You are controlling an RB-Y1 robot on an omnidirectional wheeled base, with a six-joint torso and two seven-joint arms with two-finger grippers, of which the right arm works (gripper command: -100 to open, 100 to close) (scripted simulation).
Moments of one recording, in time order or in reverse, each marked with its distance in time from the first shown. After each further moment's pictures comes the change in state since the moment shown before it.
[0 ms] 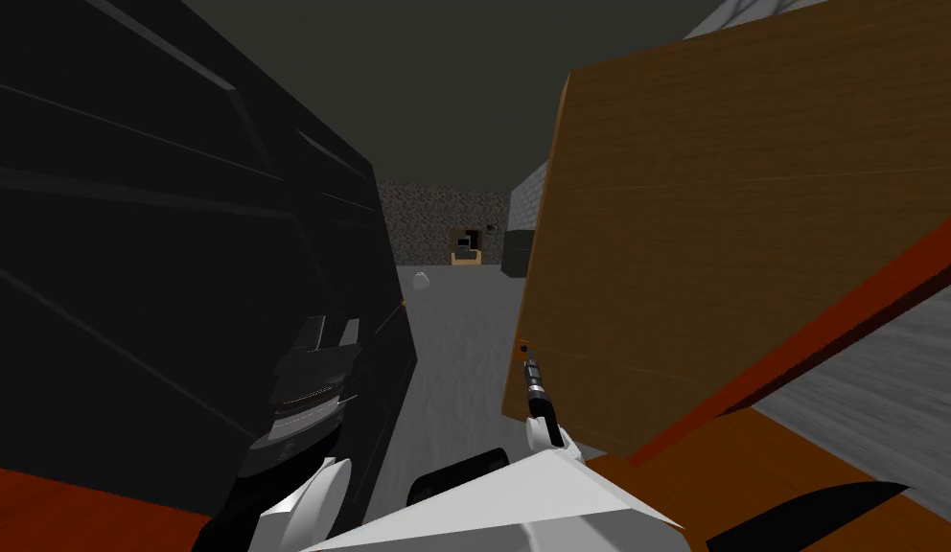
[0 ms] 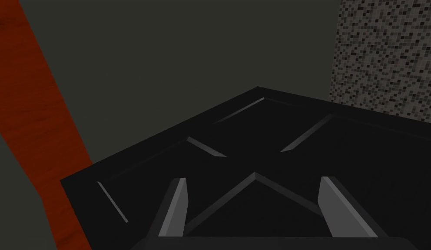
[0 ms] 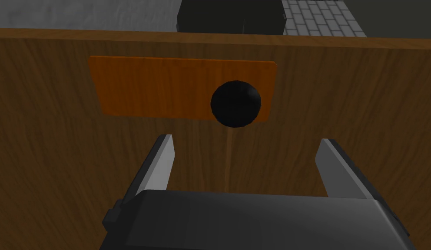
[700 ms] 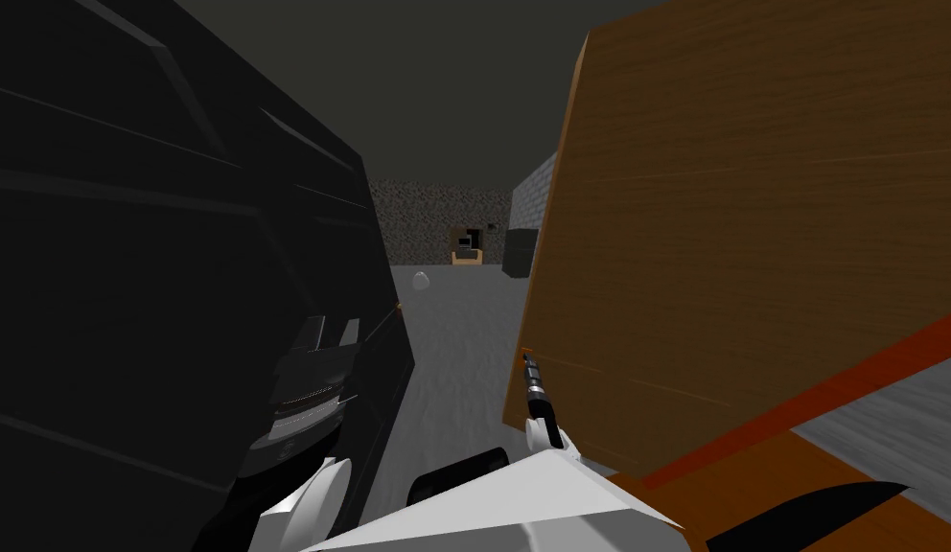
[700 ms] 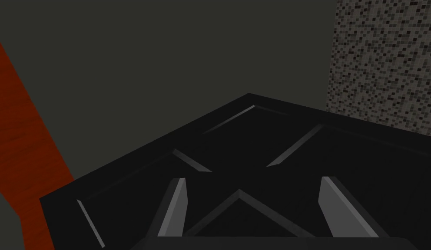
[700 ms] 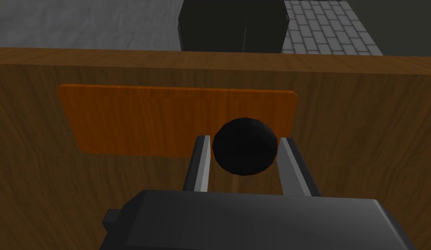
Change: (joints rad) arm 0.000 0.009 -0.006 0.005 -0.003 -0.009 0.001
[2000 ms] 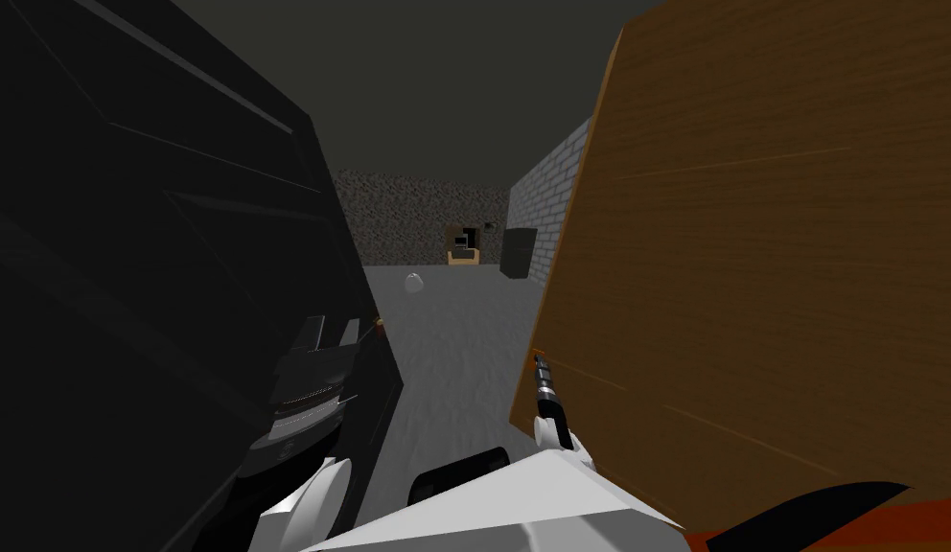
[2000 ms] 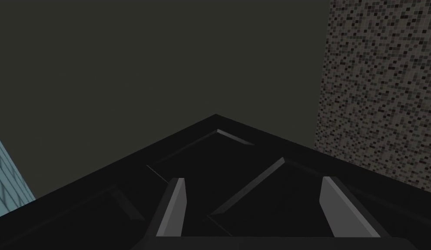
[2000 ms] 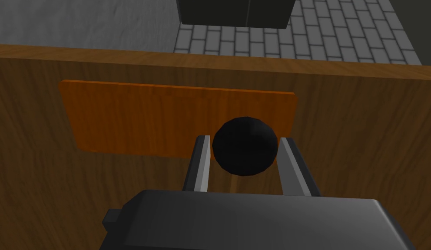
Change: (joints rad) arm -0.001 -0.033 -0.081 0.014 -0.049 0.007 0.023
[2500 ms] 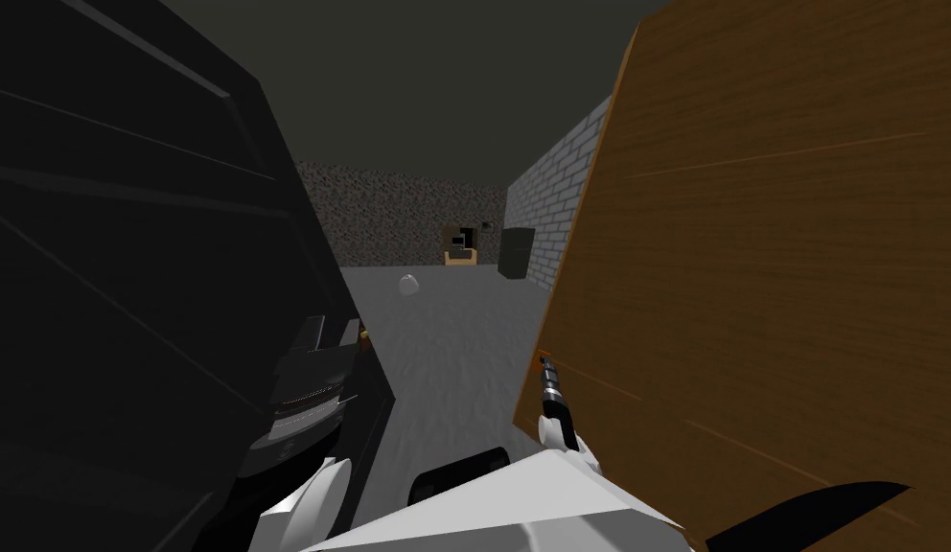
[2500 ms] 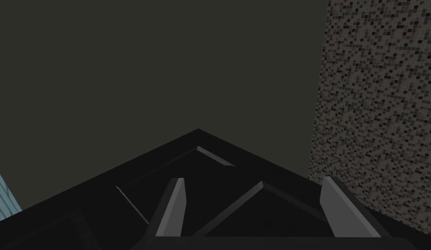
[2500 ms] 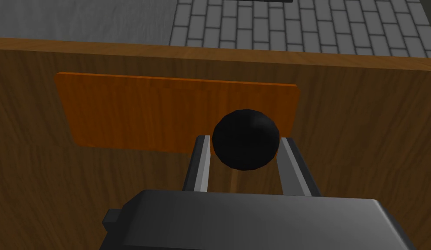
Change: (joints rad) arm -0.004 -0.013 -0.053 0.014 -0.031 0.000 0.011
